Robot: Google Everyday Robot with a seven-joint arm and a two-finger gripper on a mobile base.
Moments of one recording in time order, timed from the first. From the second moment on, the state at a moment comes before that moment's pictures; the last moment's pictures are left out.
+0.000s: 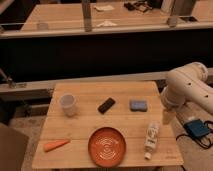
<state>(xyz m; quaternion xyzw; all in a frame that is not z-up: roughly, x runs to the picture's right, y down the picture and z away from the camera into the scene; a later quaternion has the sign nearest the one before) 0.286 0.108 0.684 -0.28 0.02 0.02 0.96</state>
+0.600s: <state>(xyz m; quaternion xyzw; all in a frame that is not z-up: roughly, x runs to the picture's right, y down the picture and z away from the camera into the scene) 0.286 0.109 0.684 -0.28 0.02 0.02 0.96</state>
